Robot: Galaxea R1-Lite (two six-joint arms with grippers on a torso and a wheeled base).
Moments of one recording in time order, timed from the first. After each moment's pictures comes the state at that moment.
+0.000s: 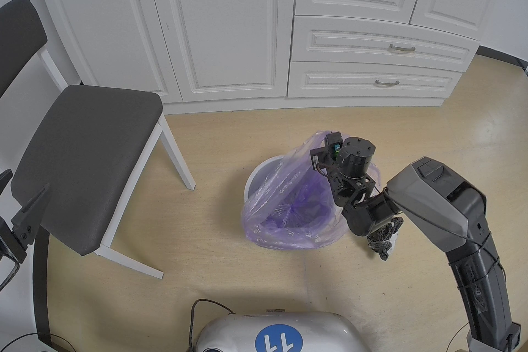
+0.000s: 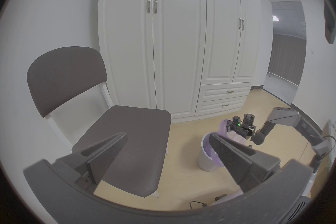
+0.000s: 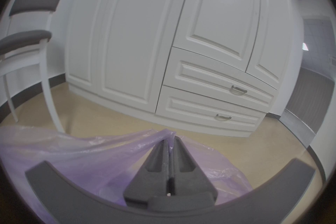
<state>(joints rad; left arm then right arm) -0.37 0.71 -0.44 -0.27 0.24 0.04 0.45 2.63 -1.57 -1.22 -0.44 -0.32</state>
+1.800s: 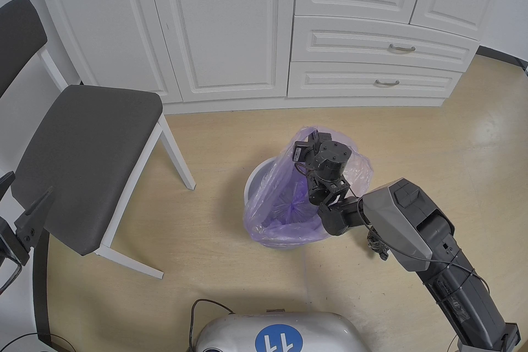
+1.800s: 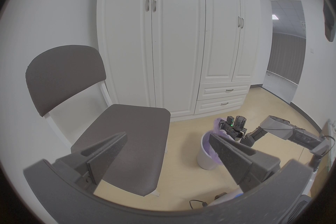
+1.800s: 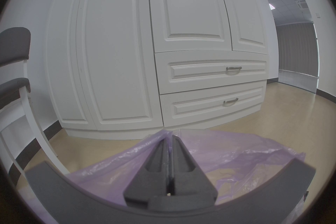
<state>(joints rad) -0.37 0.72 -0.43 -0.27 0.24 0.04 0.50 2.85 -2.00 -1.12 -0.52 -0.01</state>
